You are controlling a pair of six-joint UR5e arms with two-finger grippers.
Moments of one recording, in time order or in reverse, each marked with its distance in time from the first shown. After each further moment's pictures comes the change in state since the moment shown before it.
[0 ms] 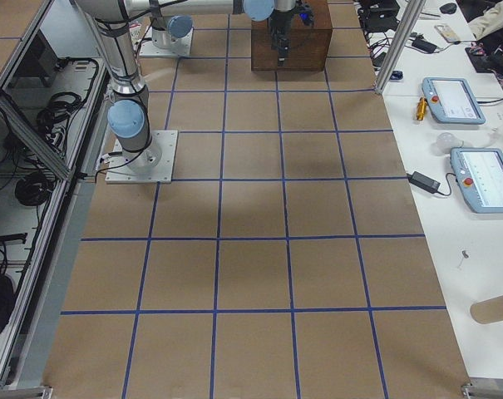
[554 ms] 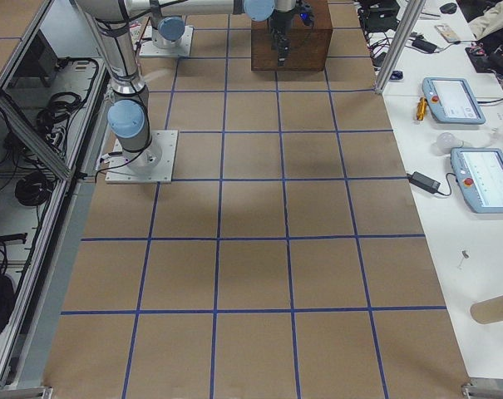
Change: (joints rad) left arm -0.189 -0.018 -0.017 0.005 -0.006 -0.131; right arm 0.000 0.000 0.000 0.000 0.000 0.001
